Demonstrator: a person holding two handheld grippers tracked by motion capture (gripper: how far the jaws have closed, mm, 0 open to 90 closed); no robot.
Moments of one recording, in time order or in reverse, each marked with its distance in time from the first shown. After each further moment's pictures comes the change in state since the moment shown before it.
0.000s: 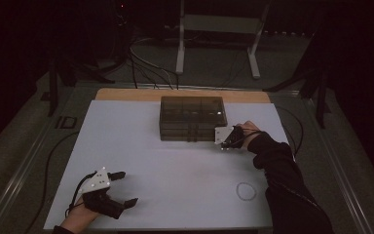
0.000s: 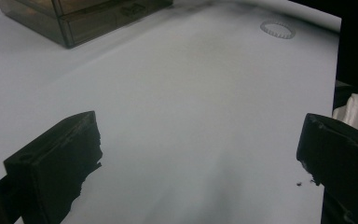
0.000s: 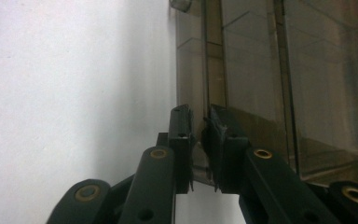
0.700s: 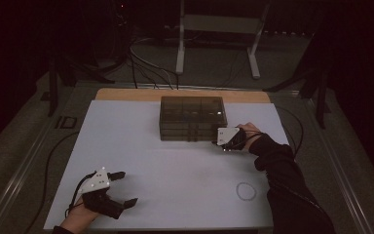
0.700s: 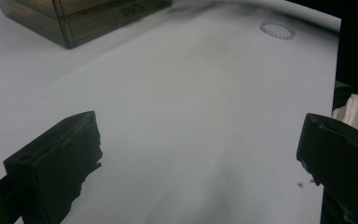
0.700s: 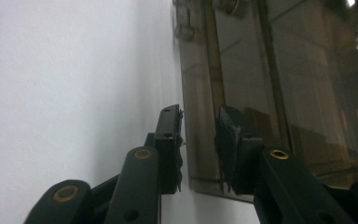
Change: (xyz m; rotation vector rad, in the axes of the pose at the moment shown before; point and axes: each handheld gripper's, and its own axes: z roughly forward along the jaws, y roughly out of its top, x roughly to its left) left arm 0.000 0.000 -0.001 -0.005 0.001 -0.002; right arm 0.007 -0.004 -0.007 -0.101 -0.017 0.030
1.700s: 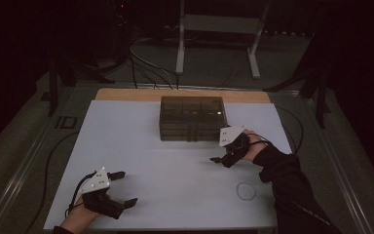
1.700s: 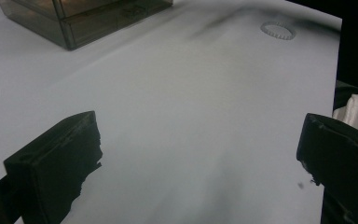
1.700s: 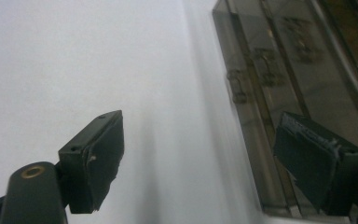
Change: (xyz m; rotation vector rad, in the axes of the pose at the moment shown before) left arm -0.001 0.001 0.000 -0.002 0.004 0.005; right arm 0.014 0.032 -0.046 -0.118 0.166 0.219
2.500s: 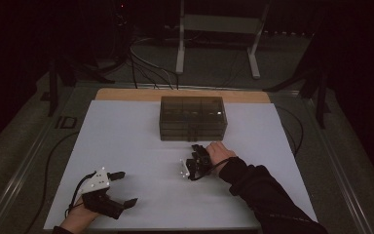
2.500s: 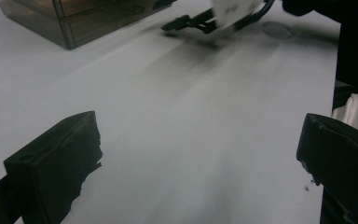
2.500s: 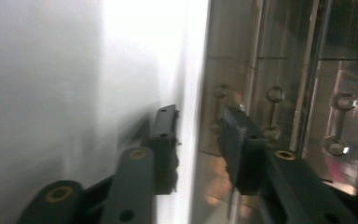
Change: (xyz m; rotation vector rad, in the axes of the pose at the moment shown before) left arm 0.001 0.000 -0.001 0.000 -0.002 -0.002; right arm 0.080 0.038 0.110 0.418 -0.574 -0.494
